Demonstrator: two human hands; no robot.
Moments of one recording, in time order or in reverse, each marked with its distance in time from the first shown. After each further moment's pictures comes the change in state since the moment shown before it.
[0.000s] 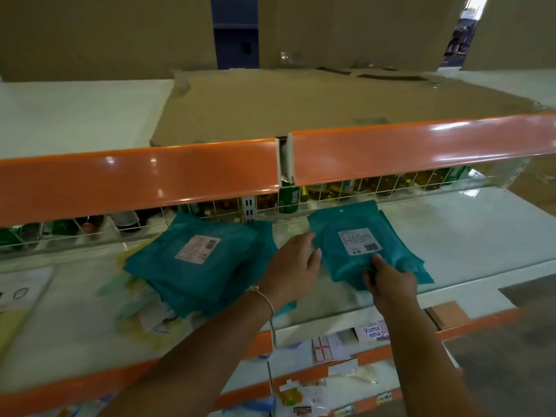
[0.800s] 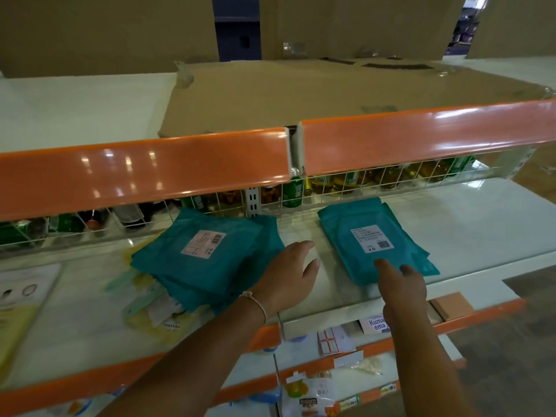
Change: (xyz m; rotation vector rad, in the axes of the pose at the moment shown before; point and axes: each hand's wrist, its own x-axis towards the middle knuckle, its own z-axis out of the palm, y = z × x) left_hand -0.020 -0.027 -0.002 0.004 -0.077 0.014; right_hand -0.022 0.017 -0.009 -0.402 0.066 -0.180
